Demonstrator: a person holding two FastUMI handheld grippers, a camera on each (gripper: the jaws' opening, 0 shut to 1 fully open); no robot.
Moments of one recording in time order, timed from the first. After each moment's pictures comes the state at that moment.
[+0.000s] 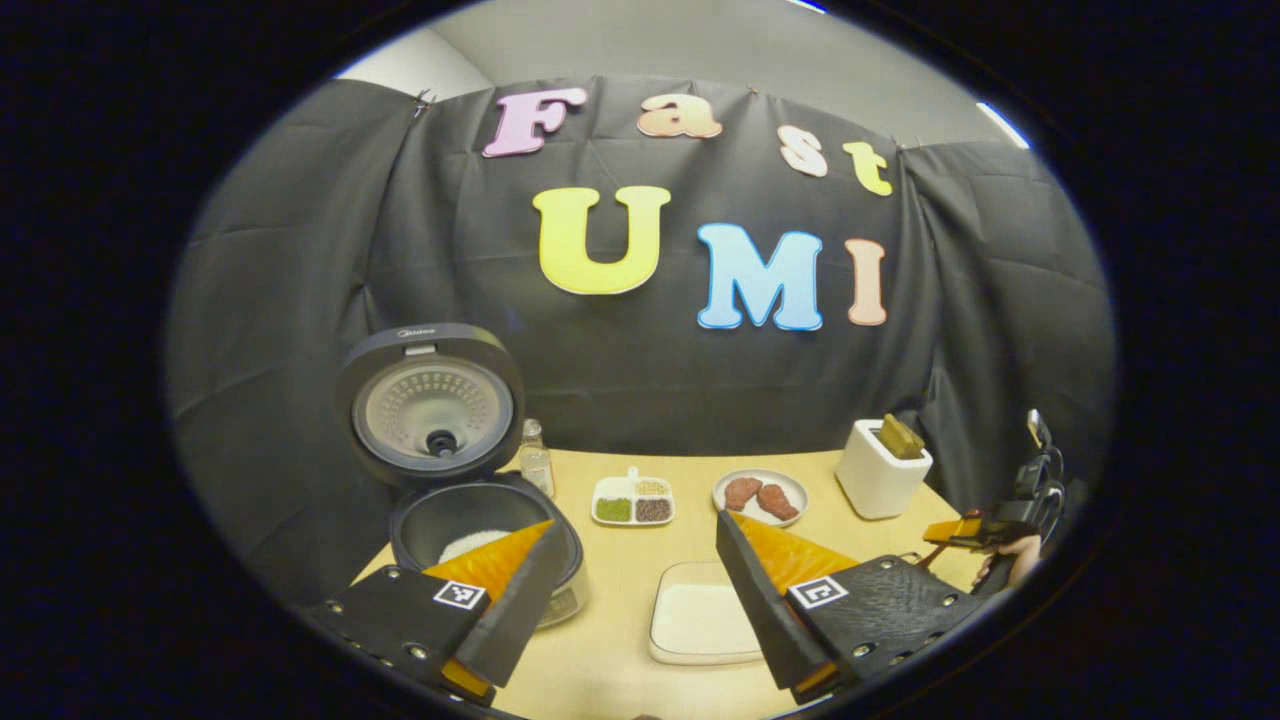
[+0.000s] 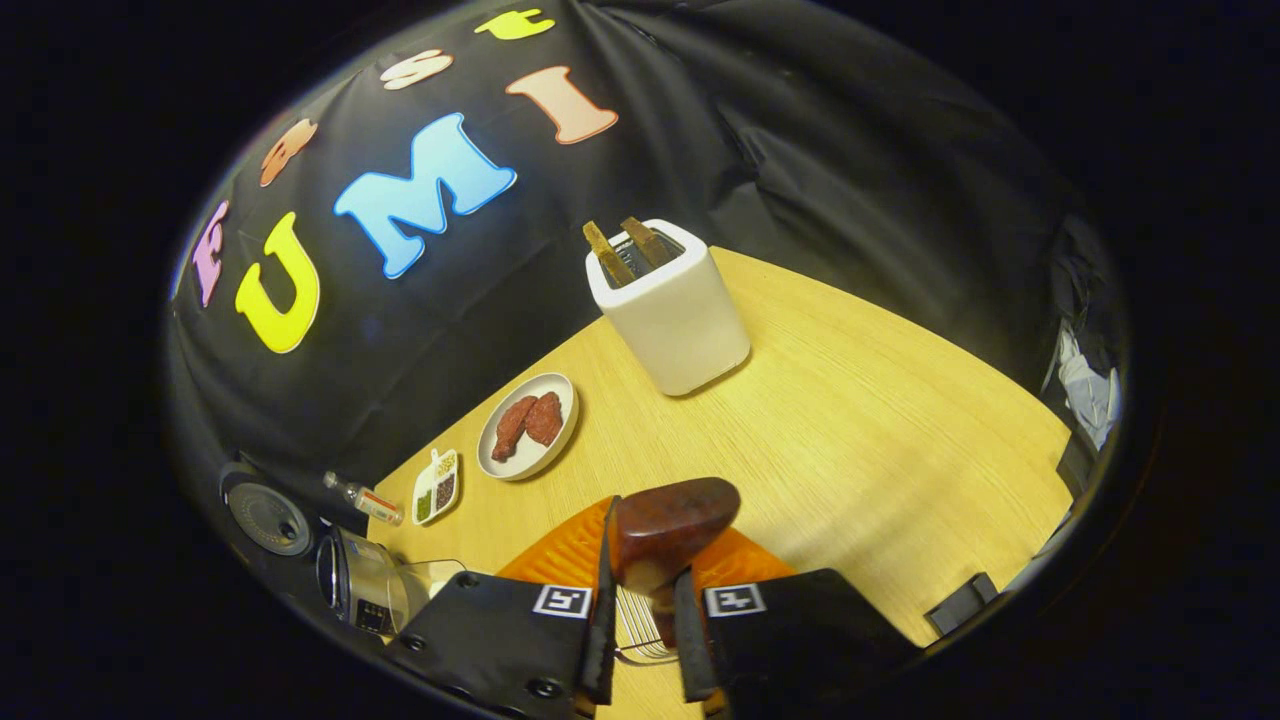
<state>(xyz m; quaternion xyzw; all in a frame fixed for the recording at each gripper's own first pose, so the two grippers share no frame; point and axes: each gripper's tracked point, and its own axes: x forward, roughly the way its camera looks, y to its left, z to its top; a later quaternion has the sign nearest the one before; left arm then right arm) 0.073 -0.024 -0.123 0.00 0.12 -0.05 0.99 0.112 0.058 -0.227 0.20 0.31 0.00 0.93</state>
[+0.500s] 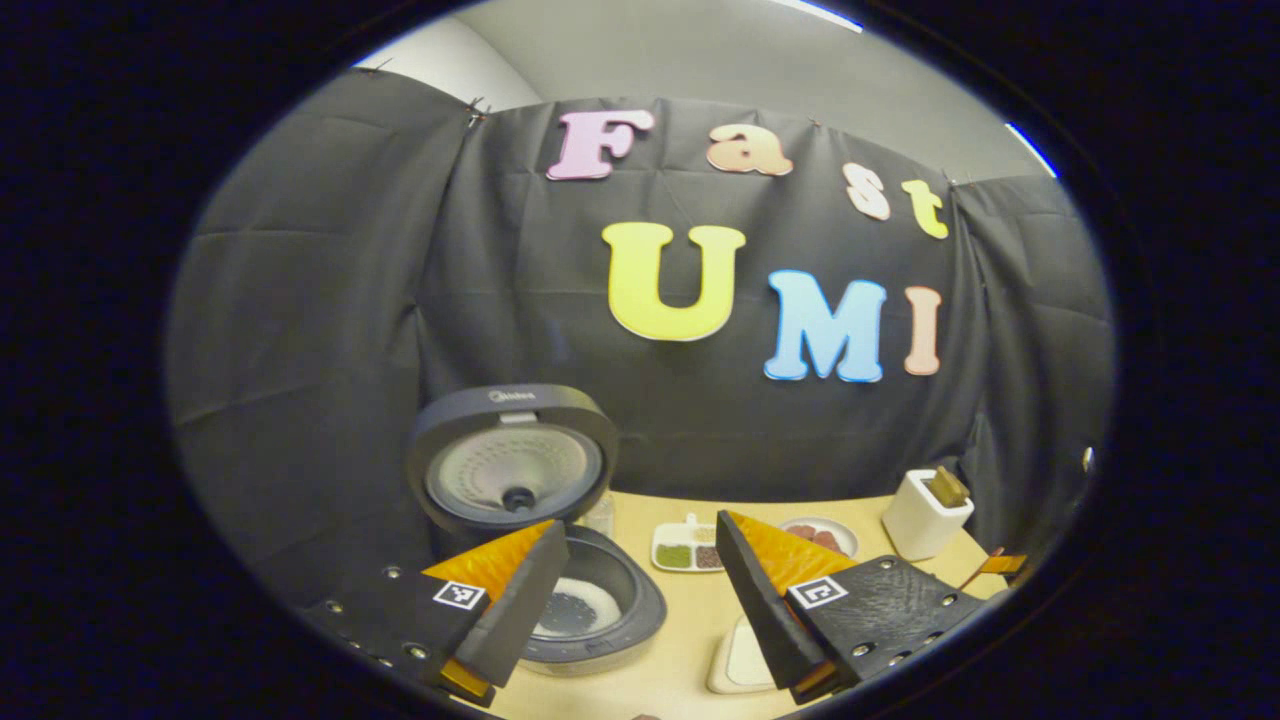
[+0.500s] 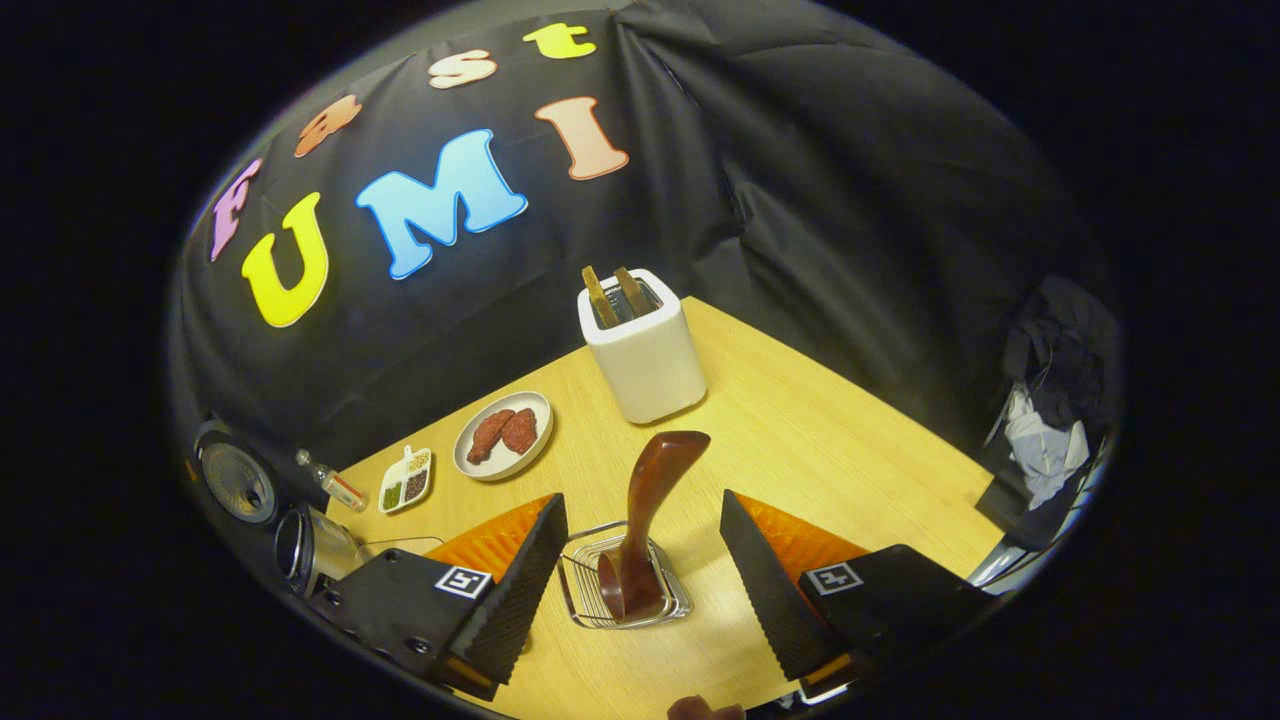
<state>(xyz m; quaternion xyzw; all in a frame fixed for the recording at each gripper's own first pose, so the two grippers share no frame) 0.120 0.099 -0.050 -0.01 0.07 0.03 1.00 0.052 0.035 -0.183 0.09 0.25 -0.03 0.96</state>
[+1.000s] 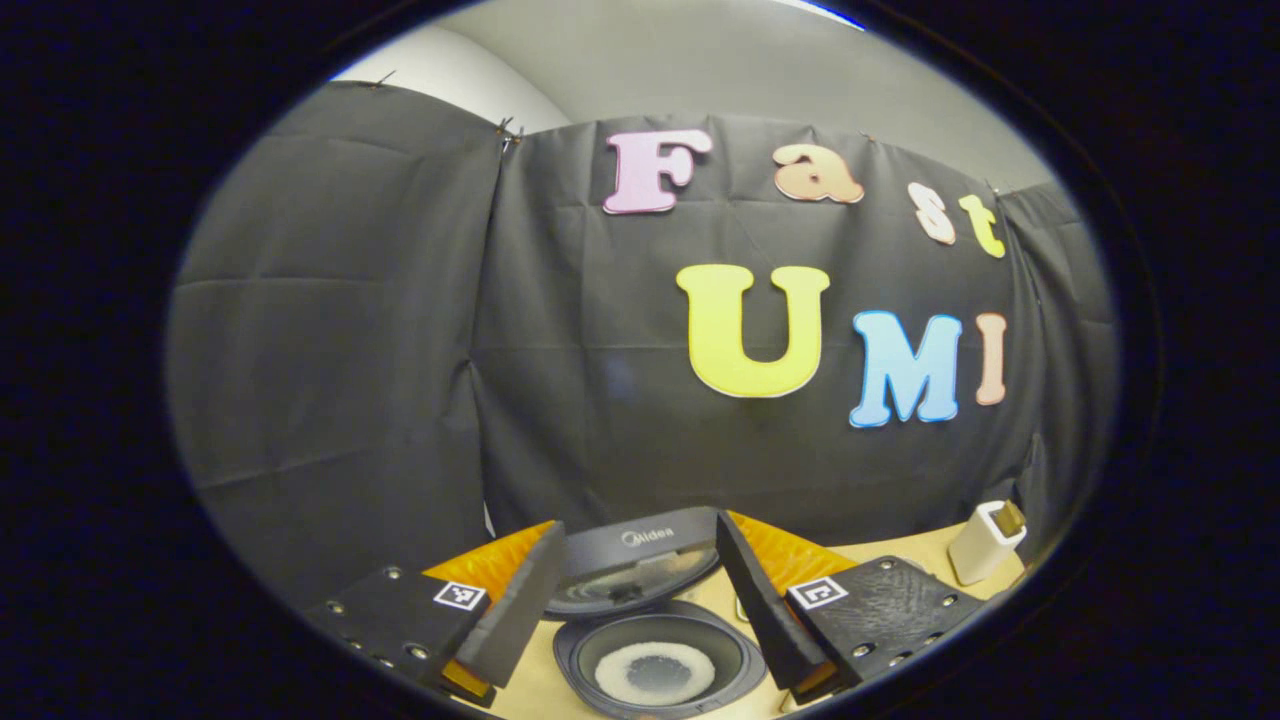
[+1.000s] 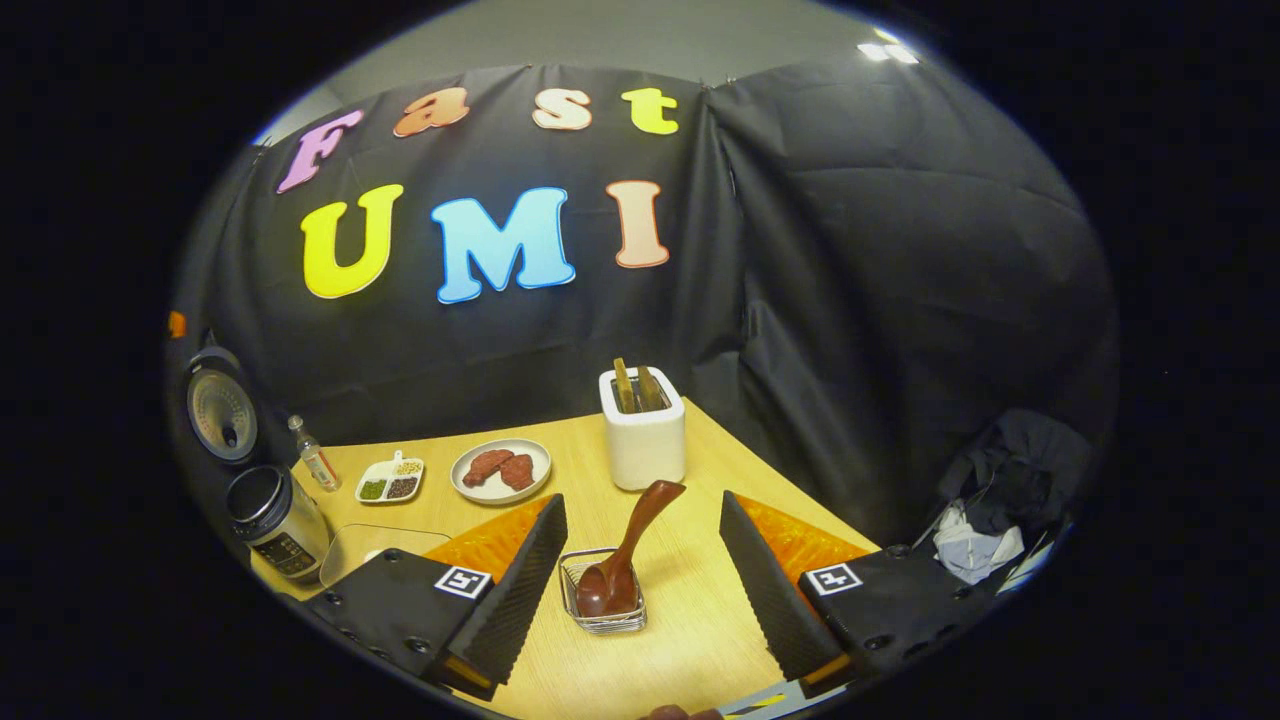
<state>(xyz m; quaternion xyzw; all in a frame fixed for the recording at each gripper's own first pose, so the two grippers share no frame) 0.202 0.204 0.033 0.01 0.04 0.08 1.00 -0.006 0.059 -0.095 -0.04 0.13 -0.04 0.99</state>
